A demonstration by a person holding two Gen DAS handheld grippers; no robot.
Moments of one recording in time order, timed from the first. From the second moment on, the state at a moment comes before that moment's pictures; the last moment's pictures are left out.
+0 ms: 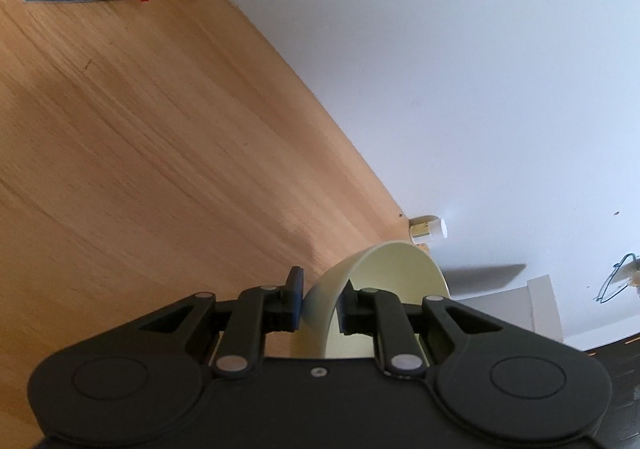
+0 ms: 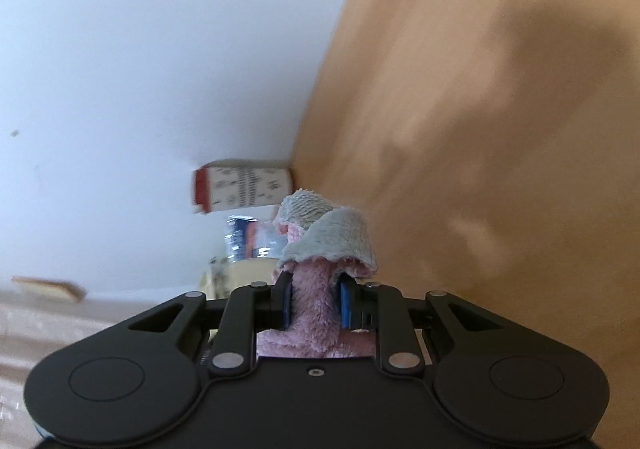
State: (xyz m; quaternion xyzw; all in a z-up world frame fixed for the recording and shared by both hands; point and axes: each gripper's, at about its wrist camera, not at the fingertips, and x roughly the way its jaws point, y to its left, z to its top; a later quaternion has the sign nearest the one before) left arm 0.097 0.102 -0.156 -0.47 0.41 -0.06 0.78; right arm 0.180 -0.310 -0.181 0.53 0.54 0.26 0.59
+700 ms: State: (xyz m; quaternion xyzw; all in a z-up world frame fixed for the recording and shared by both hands) left arm 0.107 0.093 -0.143 -0.46 0.41 -0.10 0.78; right arm 0.154 -0.268 -0.088 0.13 0.53 0.47 0.70
